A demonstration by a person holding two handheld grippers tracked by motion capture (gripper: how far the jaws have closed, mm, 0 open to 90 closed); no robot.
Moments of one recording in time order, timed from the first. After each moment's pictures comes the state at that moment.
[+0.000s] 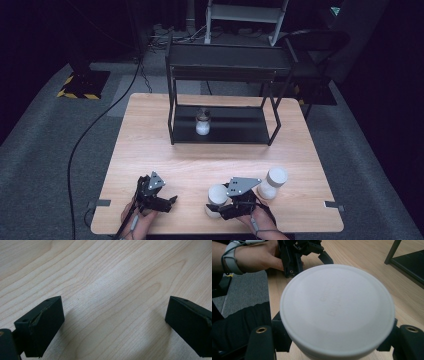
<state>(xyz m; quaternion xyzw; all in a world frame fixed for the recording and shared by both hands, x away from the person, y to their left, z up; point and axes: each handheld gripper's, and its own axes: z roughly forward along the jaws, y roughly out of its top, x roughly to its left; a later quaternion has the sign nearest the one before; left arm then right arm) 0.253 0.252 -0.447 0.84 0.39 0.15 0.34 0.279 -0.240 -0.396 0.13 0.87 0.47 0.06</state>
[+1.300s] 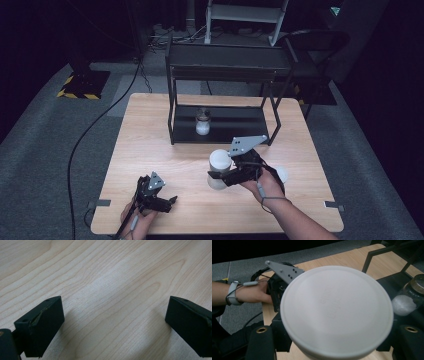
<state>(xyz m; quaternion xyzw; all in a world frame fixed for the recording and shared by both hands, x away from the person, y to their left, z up) 0.253 0.252 -0.447 0.84 0.39 0.15 0.34 0.327 -0.227 -0.272 0.15 0.88 0.44 0.07</state>
